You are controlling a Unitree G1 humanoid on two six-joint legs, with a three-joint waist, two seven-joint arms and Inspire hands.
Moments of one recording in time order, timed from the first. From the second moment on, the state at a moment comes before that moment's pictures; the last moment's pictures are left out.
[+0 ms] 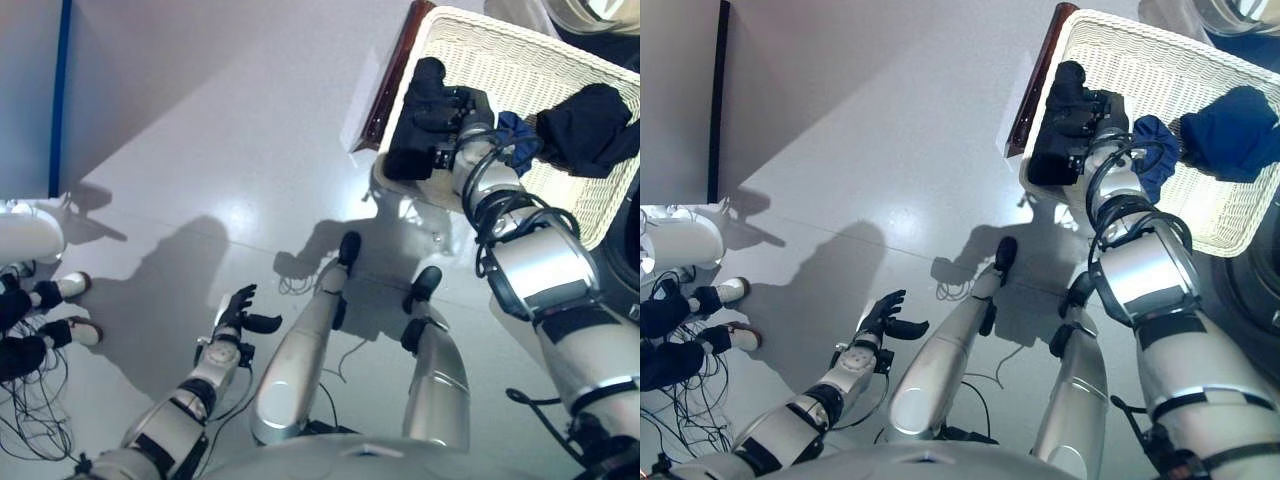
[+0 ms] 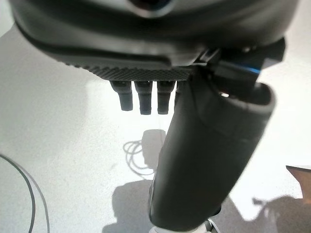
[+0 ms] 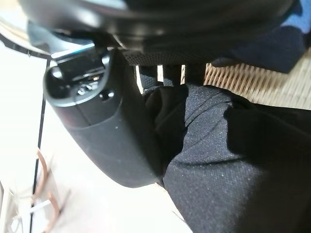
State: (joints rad) left arm -0.31 0.23 -0.50 1.21 -0.32 -0.24 0.25; right arm -1.25 -0.39 0.38 1.37 0.54 -0.08 -0.26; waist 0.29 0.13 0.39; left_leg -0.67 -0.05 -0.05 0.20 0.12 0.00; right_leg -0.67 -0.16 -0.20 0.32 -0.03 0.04
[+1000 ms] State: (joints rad) left arm -0.18 0.20 -0.47 1.23 -0.34 -0.24 0.18; right arm -0.85 -0.17 -0.16 0.87 1.37 -0.46 -0.16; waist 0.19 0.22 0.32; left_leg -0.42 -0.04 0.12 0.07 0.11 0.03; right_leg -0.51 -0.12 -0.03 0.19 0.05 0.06
